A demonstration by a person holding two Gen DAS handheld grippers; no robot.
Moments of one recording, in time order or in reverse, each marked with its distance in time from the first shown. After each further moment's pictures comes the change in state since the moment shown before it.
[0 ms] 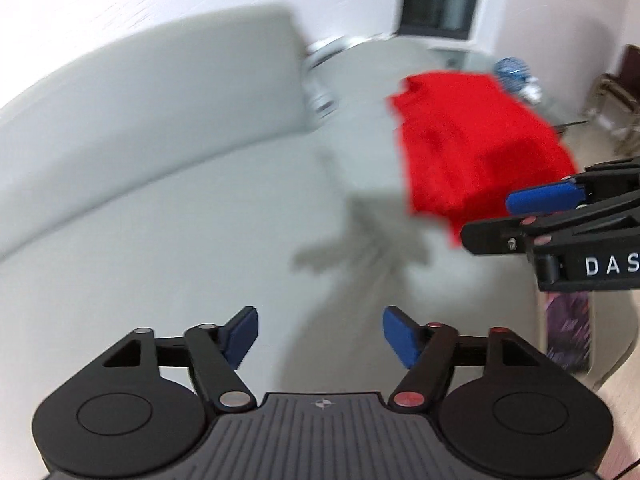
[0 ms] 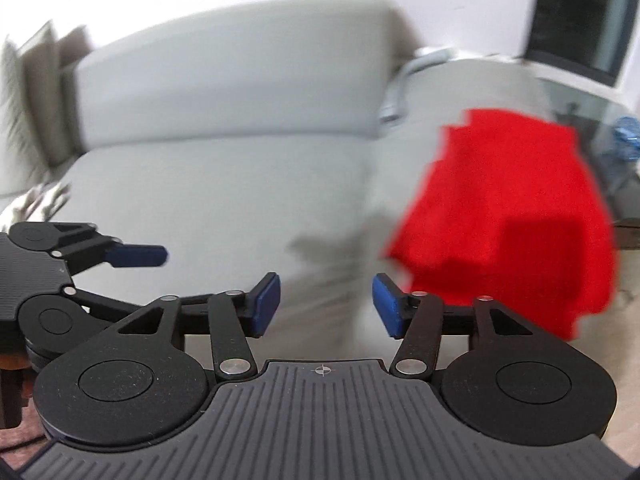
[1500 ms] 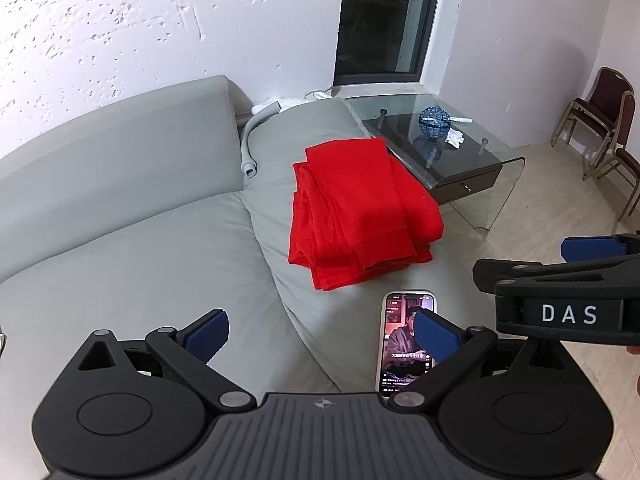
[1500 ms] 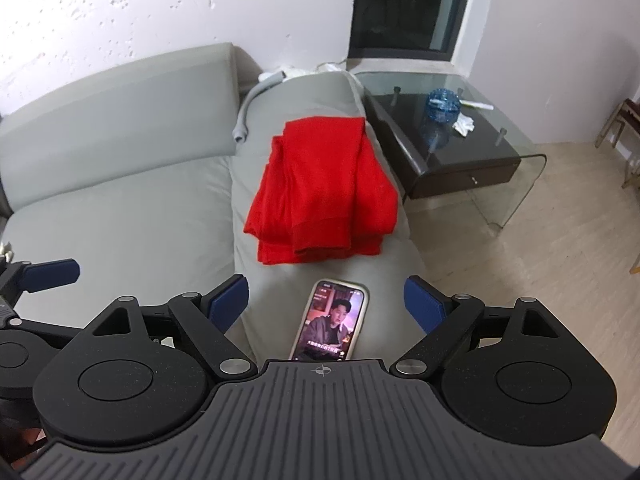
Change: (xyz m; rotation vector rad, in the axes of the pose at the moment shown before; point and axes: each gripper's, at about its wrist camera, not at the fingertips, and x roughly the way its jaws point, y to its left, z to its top) left arm -0.125 -0.154 0.050 0.031 -0.113 -0.069; right arm -0.210 -0.060 -0.023 0.220 -0.012 -0.366
